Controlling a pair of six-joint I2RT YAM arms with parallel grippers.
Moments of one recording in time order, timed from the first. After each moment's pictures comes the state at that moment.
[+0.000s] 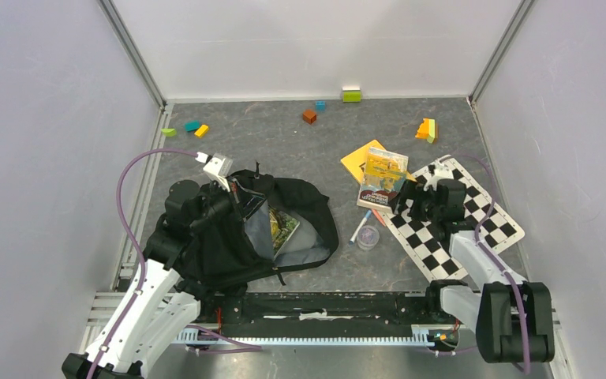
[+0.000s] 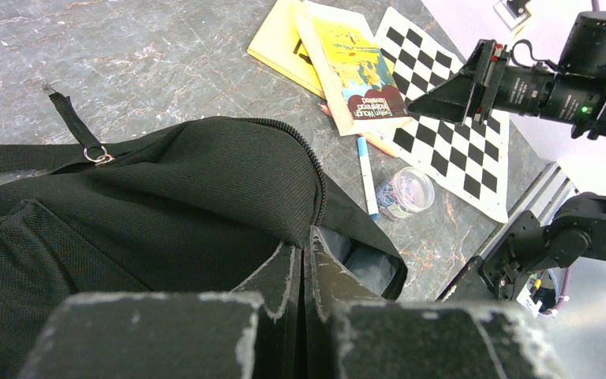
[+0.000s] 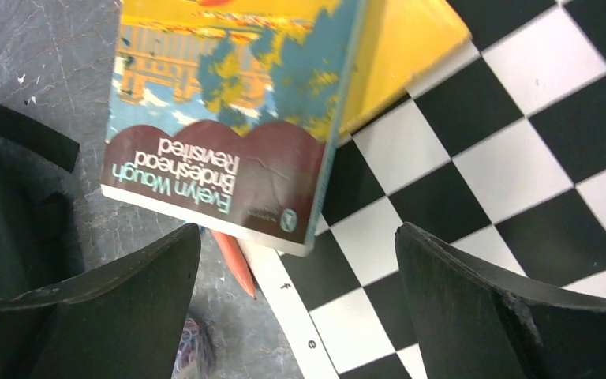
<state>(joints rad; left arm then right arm) -0.34 0.65 0.65 -0.25 0.42 -0.33 0.07 1.06 0.42 0.00 -0.18 0.28</state>
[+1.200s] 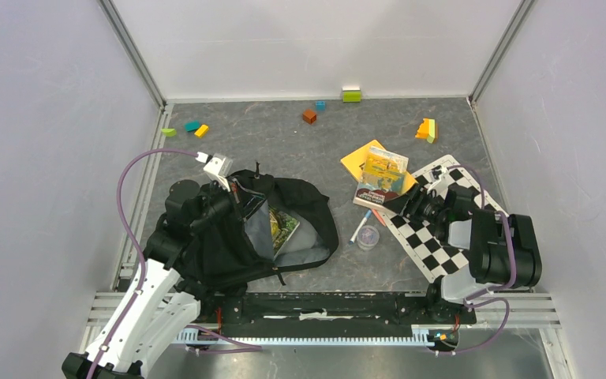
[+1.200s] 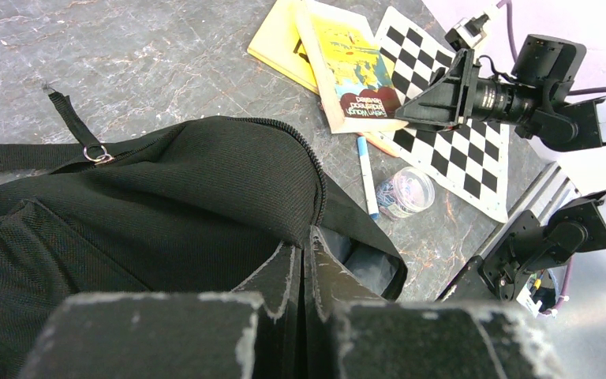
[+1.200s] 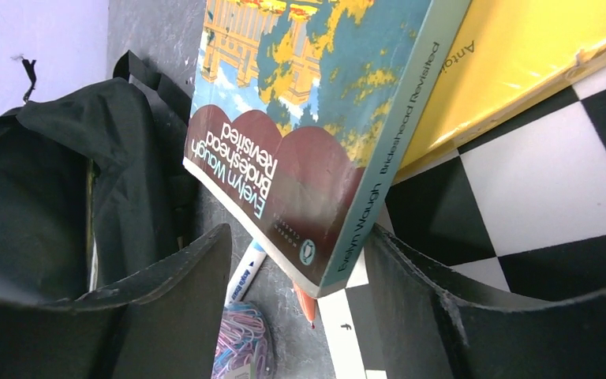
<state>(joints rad) -0.34 0.65 0.65 -0.24 0.42 -0.33 -0.19 1.51 0.30 0.61 -0.82 0.50</state>
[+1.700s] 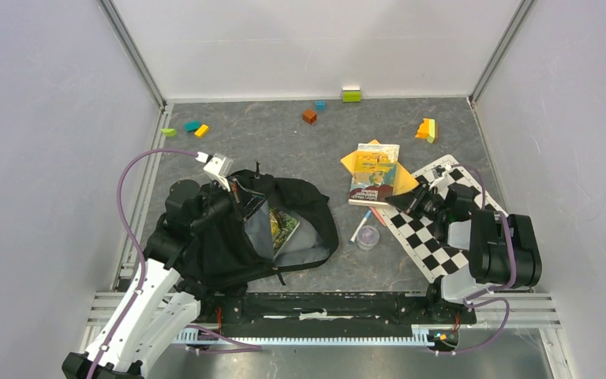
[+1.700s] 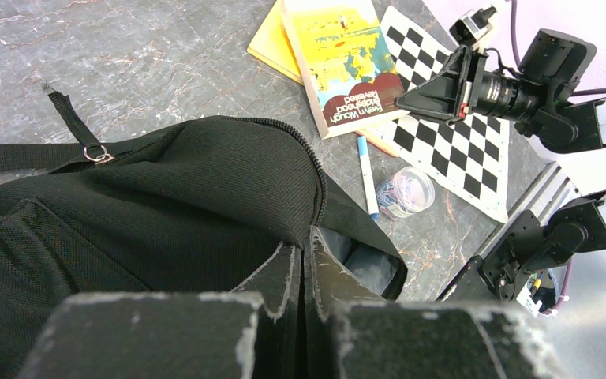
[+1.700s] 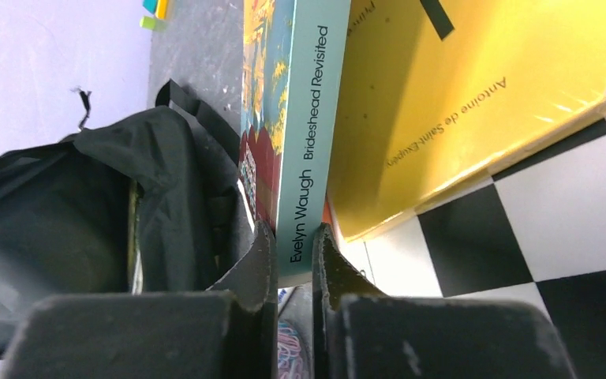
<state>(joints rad) -0.34 0.66 0.65 -0.24 0.42 -0.33 -0.18 1.53 0.29 0.75 -0.84 0.65</state>
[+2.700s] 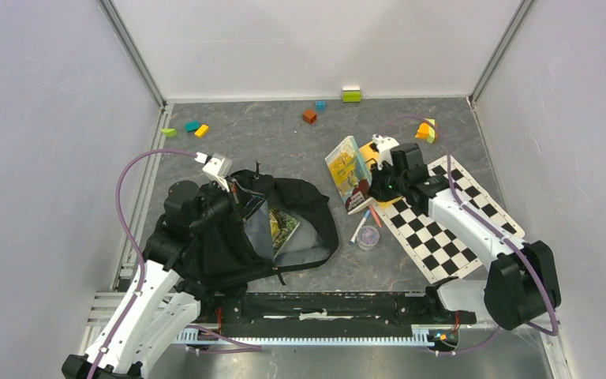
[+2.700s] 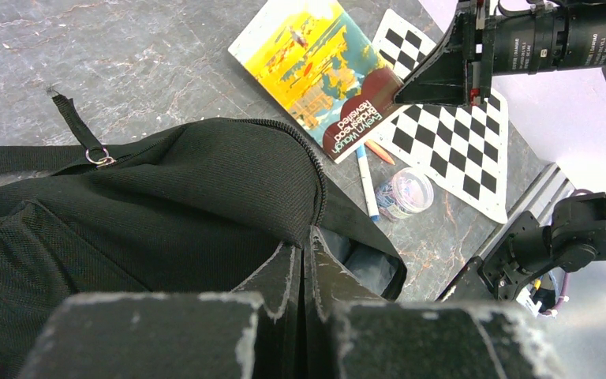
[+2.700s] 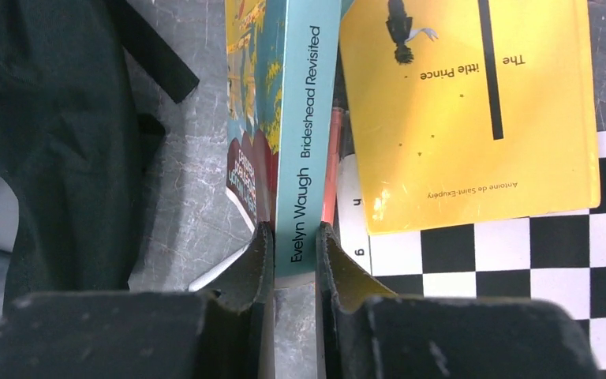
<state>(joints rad) -0.34 0.64 0.65 -0.25 0.42 -0.33 0.36 1.27 0.85 -0.34 -0.15 0.06</state>
